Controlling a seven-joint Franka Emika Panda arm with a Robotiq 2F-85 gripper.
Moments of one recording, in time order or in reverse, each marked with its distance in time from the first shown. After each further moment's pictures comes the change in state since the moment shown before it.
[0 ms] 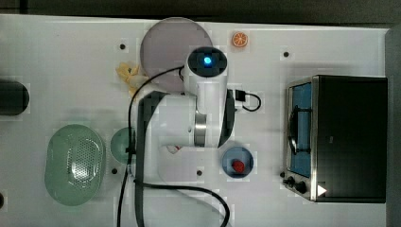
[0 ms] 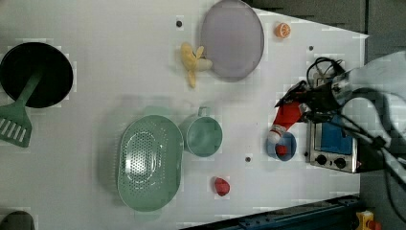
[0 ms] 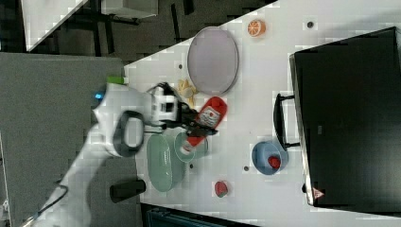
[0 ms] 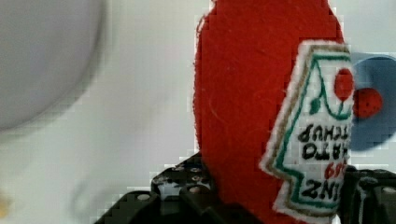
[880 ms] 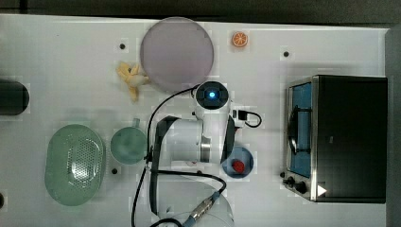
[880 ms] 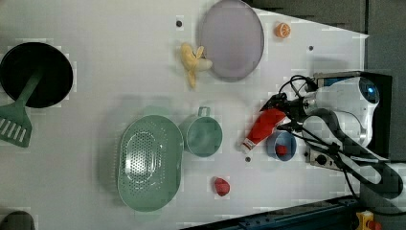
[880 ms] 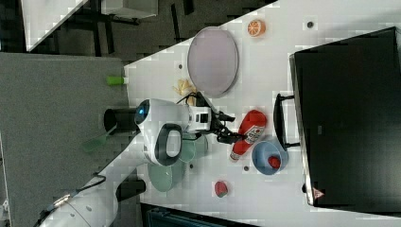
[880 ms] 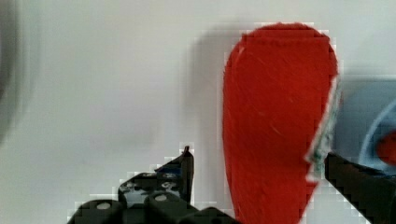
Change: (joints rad) arm -0.012 0.109 -0.010 -0.156 -0.010 0.308 0.000
